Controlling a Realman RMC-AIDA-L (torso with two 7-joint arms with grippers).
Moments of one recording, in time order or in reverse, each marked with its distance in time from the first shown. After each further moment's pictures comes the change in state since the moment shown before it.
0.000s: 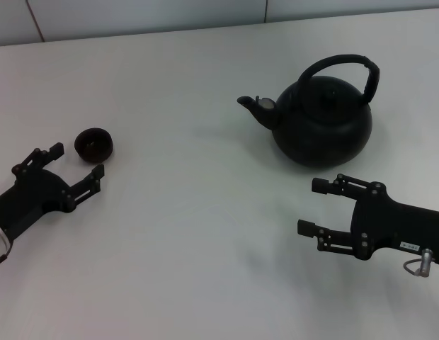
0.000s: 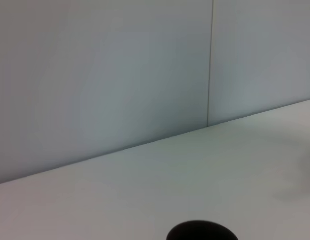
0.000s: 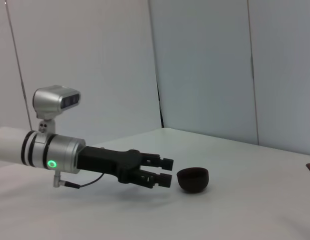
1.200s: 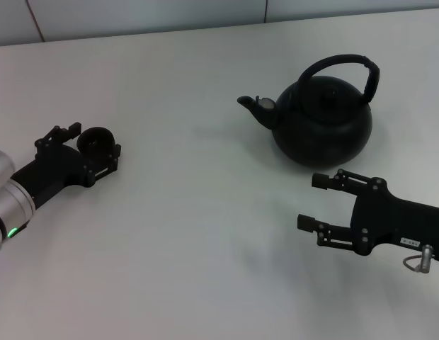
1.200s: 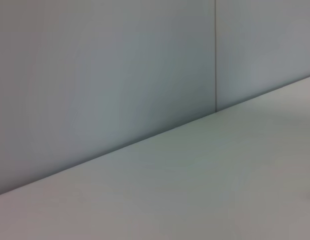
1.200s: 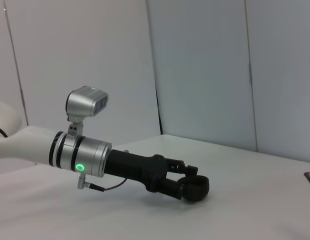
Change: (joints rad) left arm -0.112 -0.002 -0.015 -0.057 -0.005 -0.200 0.051; right arm 0.003 0.000 0.001 0.000 0.014 -0.009 0.005
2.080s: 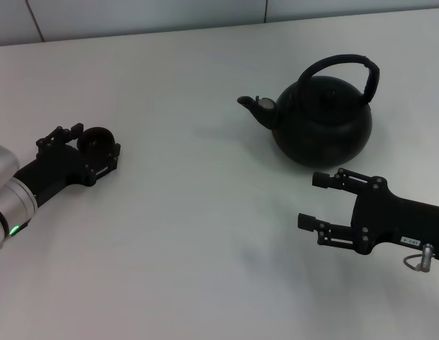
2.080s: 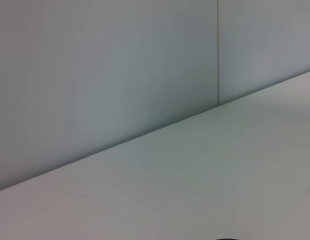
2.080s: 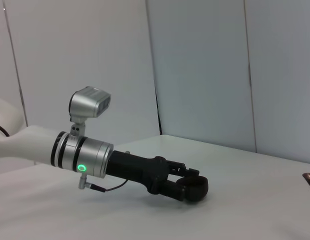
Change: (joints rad) left arm -0.013 0.000 0.000 -0.010 0.000 -0.037 0.001; right arm 0.002 -0.001 0.000 -0.001 0.001 0.000 0.000
